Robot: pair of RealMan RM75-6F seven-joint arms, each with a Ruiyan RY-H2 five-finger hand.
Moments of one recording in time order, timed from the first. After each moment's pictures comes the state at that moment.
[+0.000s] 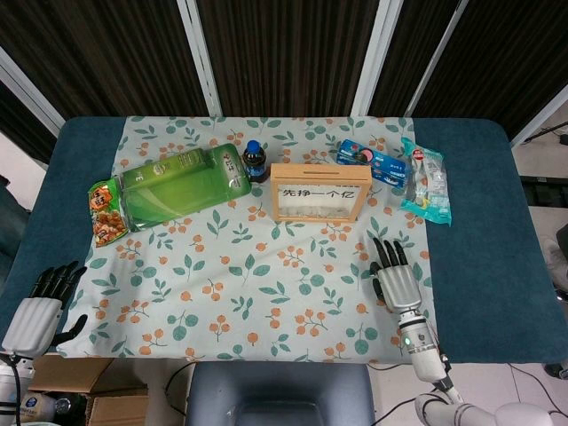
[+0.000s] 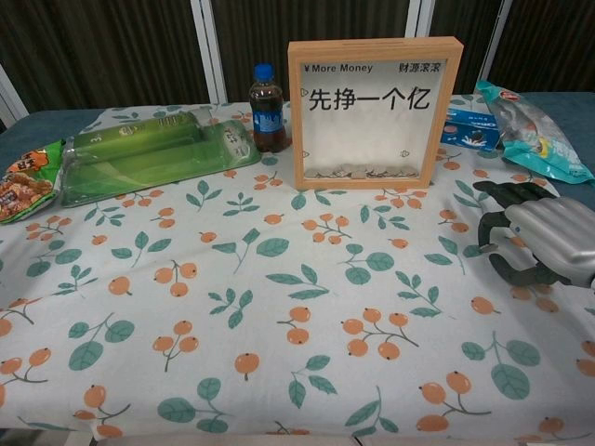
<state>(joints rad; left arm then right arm) -0.17 -1.19 0.01 -1.42 1.55 1.39 -0.09 0.39 -1.92 0.10 -0.79 -1.44 1.24 -0.19</state>
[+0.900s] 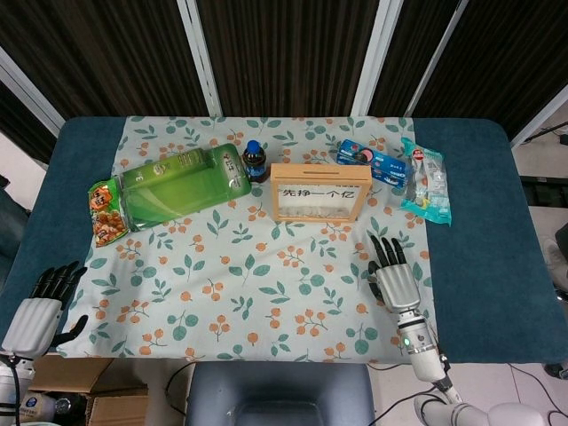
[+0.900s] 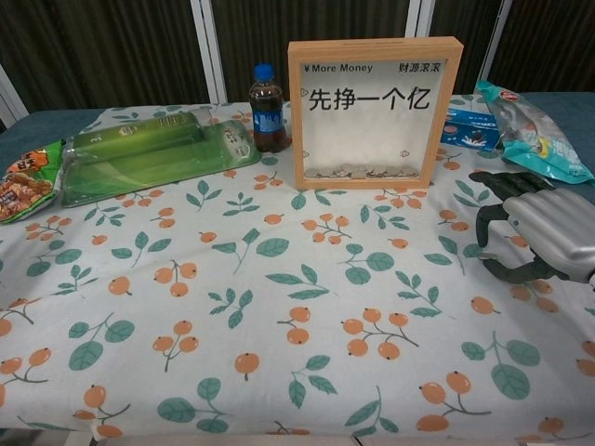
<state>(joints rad) -0.17 -1.18 0.01 -1.43 1.56 1.40 -0.11 0.40 -1.95 0.09 -0.72 -1.48 1.30 -0.13</state>
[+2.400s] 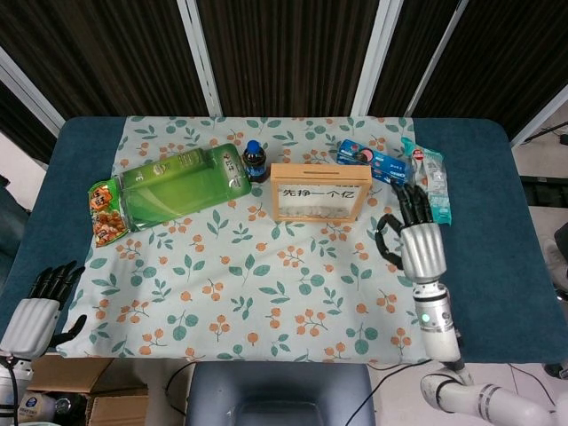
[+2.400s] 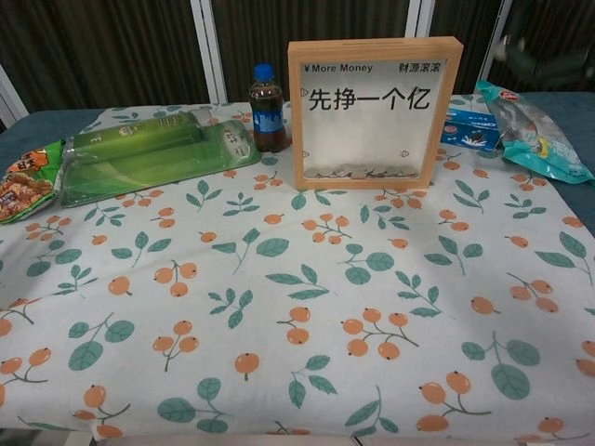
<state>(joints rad) -0.16 -1.18 0.01 -1.43 1.56 1.42 -0.12 0.48 -1.55 0.35 -1.43 -1.48 1.47 -0.19</state>
